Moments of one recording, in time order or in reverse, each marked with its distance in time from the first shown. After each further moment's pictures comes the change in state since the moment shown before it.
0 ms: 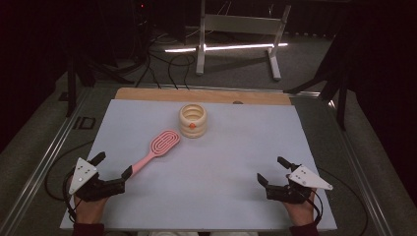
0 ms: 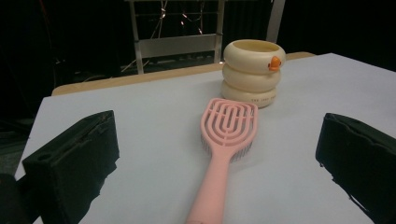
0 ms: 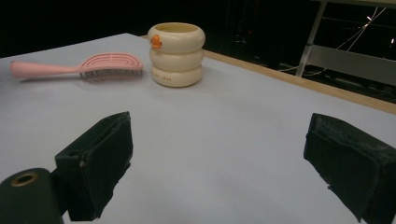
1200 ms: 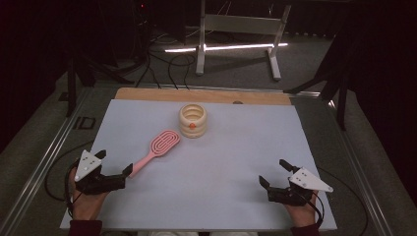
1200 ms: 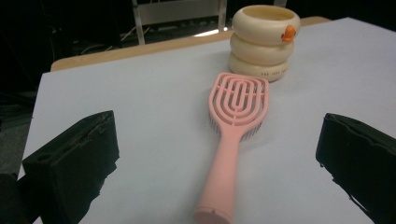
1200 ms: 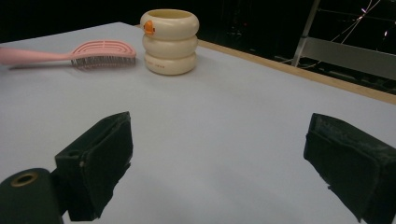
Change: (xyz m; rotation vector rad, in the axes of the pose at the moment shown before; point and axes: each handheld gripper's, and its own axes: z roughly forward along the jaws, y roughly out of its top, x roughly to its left) left arm 0.007 0.016 0.017 0.179 -0.003 0.014; right arm -0.002 -0.008 -0.004 0.031 -0.019 -0.005
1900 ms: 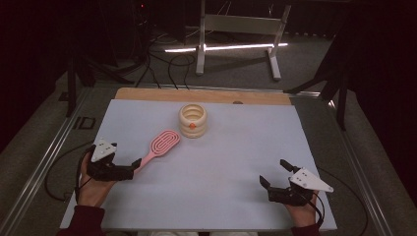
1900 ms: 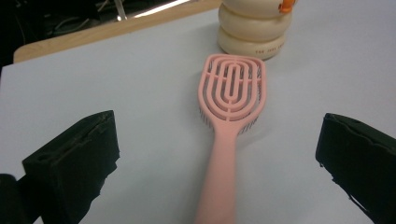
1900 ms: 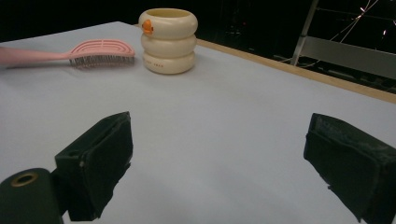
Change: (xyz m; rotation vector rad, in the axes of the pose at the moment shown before) left arm 0.001 0.021 0.031 0.146 -0.054 0.062; right arm -0.001 -0.001 -0.001 0.004 -0.001 0.001
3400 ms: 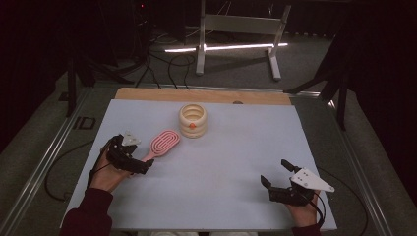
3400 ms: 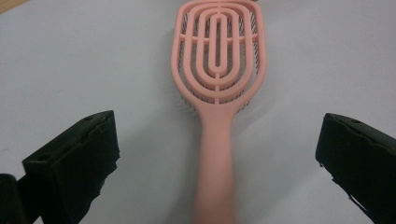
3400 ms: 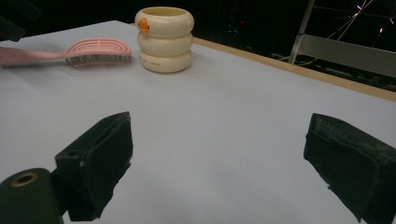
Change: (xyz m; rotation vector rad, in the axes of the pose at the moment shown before) left arm -0.006 0.022 0.053 0.265 -0.065 0.130; right arm -0.002 0.000 -0.001 0.006 -0.008 0.006
